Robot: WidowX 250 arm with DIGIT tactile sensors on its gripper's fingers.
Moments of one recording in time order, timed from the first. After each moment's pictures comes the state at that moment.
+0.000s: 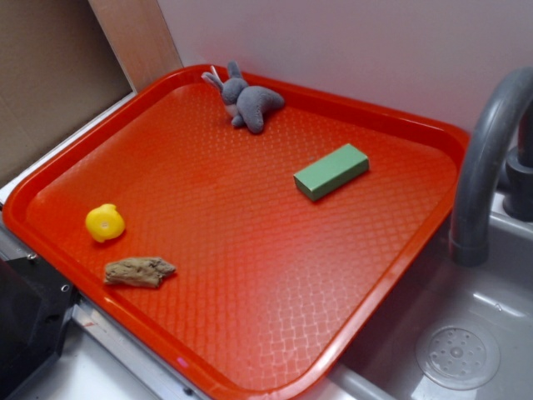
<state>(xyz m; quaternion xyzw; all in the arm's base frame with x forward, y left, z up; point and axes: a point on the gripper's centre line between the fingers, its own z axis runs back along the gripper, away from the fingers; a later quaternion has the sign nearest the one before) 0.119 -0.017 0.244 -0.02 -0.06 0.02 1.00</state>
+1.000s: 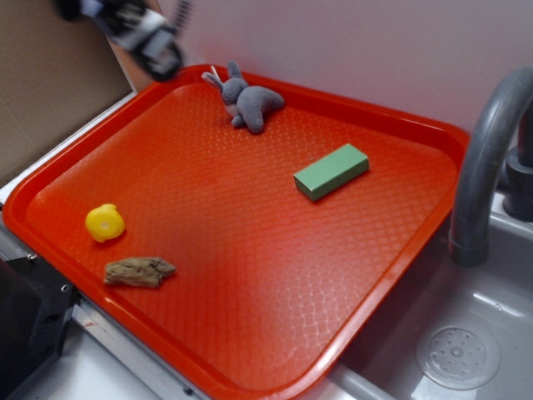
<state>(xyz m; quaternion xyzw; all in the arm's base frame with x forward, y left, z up) 0.229 -0.068 0.168 -0.01 -0.11 -0.10 0.99</state>
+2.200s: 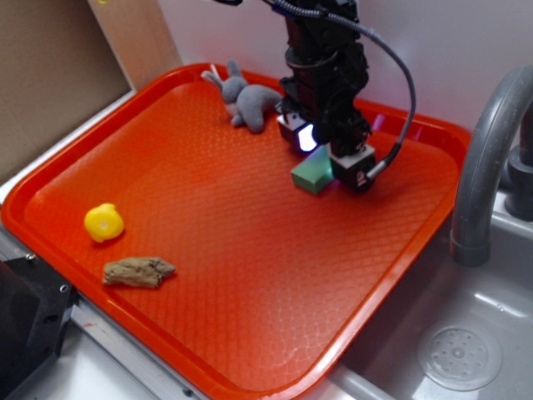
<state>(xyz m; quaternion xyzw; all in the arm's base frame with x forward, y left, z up) 0.316 -0.130 0.021 0.03 -0.02 -0.12 0.99</state>
